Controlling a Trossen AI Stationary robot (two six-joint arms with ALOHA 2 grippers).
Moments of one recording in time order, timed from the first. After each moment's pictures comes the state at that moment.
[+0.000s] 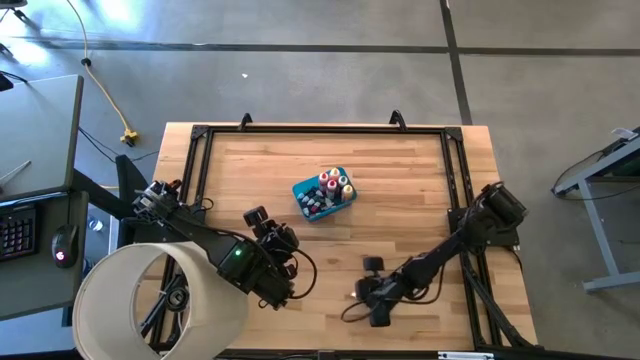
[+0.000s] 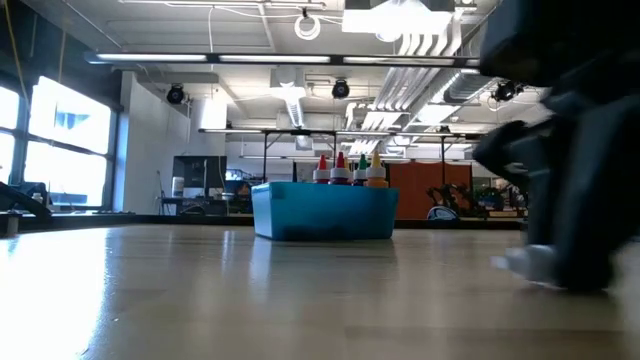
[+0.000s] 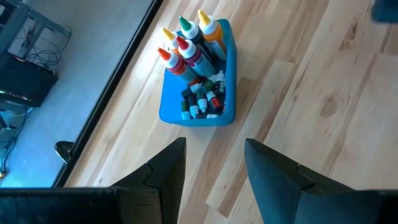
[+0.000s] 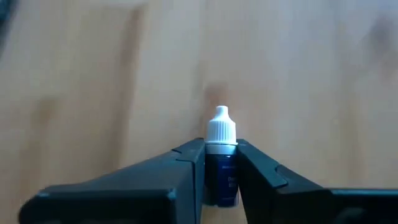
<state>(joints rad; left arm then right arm) -0.58 1.82 1.87 -1.57 -0.83 -0.95 0.62 1.86 0.95 -0.12 0.25 0.54</state>
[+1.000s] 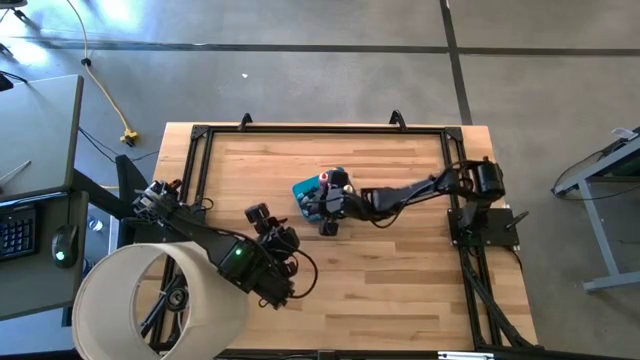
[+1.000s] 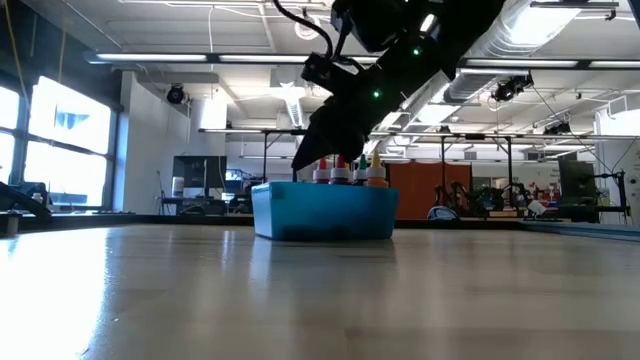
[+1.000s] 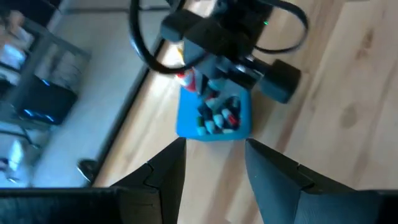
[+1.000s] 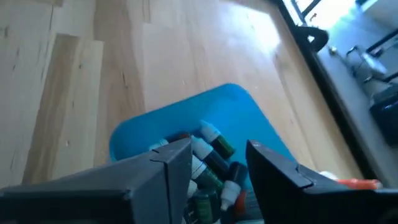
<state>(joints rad) -0.58 1.82 1.87 -1.57 -0.91 -0.90 0.01 1.86 1.10 0.14 0.39 -0.17</state>
